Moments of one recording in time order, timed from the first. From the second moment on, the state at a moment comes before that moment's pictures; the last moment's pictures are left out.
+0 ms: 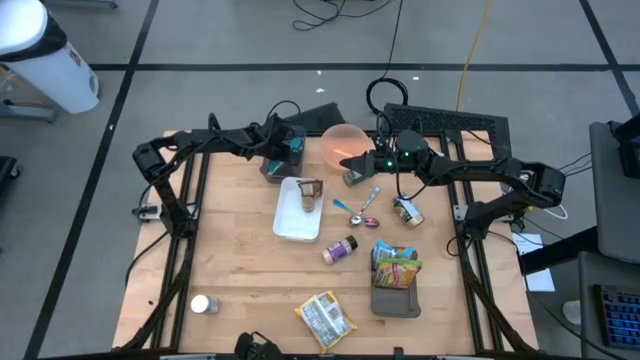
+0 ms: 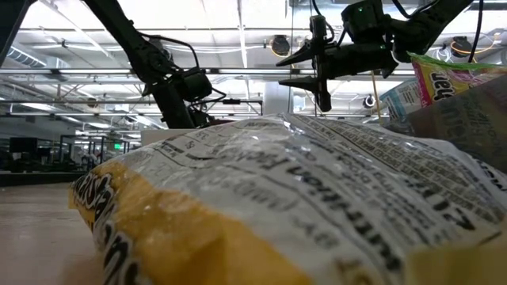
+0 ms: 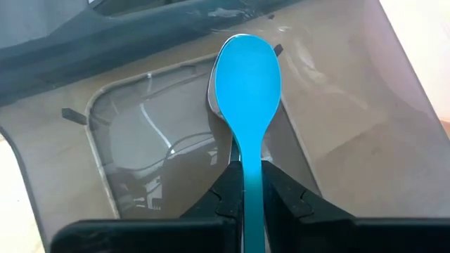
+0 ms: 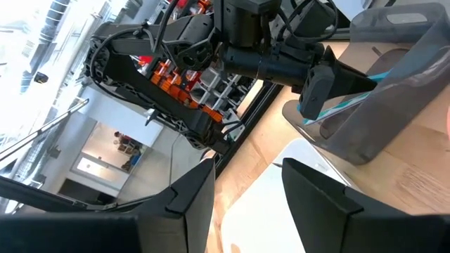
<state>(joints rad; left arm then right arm) 0.67 1.76 1.01 -0.21 -0.03 -0.45 -0.46 1.38 0.70 0.58 -0.37 0.90</state>
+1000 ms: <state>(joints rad) 0.67 1.84 1.01 -0.17 0.03 -0.50 -0.46 1.38 0.70 0.57 -0.37 0.90</state>
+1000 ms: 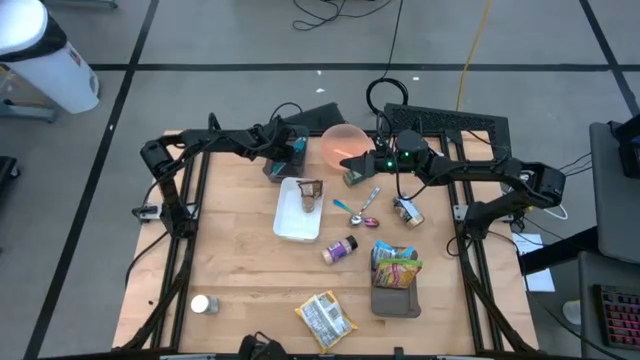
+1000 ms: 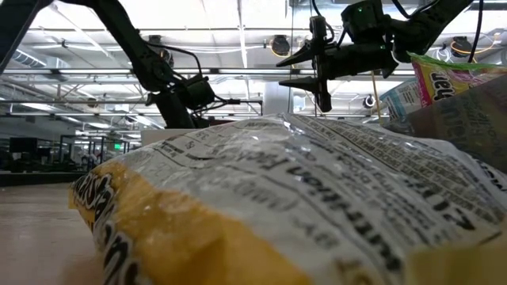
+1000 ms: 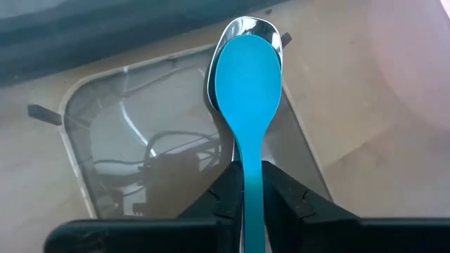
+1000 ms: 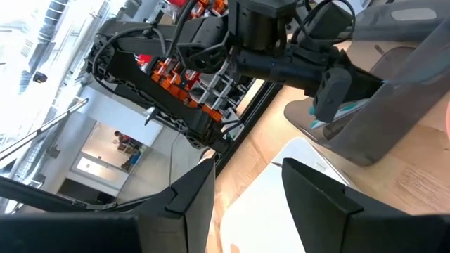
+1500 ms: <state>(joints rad) 0.67 1.84 1.01 -0.15 0.07 -0.48 -0.46 1.38 0.70 0.57 -0.37 0.90</state>
